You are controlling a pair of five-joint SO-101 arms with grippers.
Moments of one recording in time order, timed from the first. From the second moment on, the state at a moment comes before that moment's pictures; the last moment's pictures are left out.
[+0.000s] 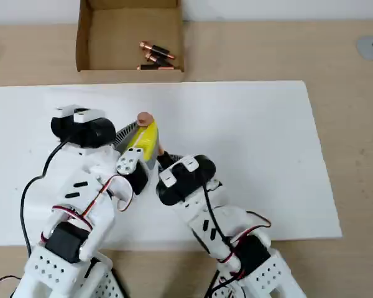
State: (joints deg) left arm 24.5 -81.8 70.8 26.5 10.3; right arm -40.0 -103.4 97.0 33.9 -0.7
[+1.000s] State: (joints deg) left arm 27.3 -82.5 71.7 33.5 15.9; right arm -39.9 -103.4 97.0 34.1 -0.7
